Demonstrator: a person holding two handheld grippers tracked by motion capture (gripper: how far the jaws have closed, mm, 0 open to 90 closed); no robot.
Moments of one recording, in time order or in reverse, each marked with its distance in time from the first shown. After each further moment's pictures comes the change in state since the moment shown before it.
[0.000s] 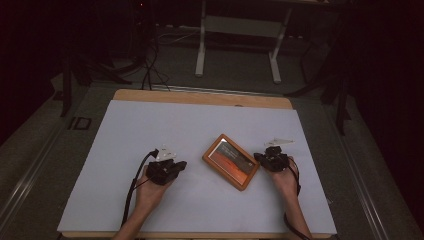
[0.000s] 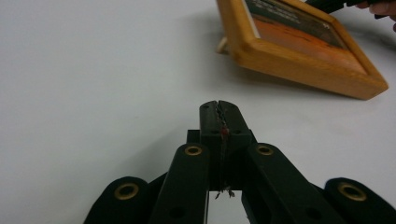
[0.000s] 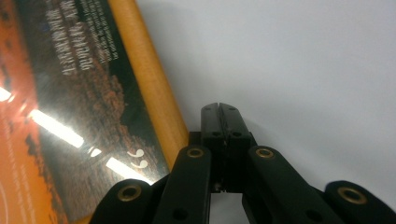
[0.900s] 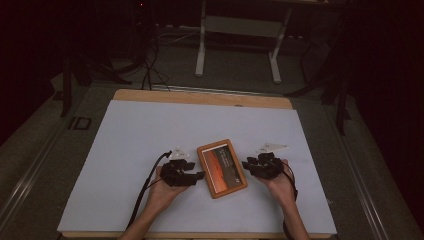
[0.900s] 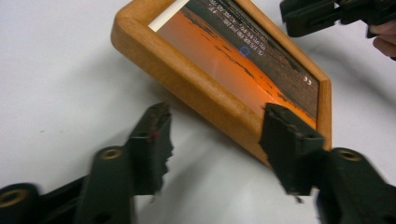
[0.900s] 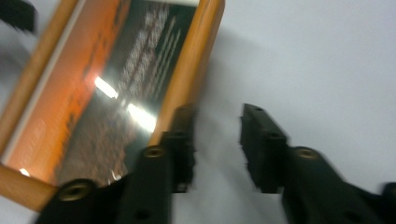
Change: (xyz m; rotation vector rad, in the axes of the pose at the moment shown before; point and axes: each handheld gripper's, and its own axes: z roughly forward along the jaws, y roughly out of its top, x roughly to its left) left arm -0.018 0.007 0.029 0.035 -0.150 -0.087; right arm 0.042 0.008 -0.021 -0.023 0.106 -0.069
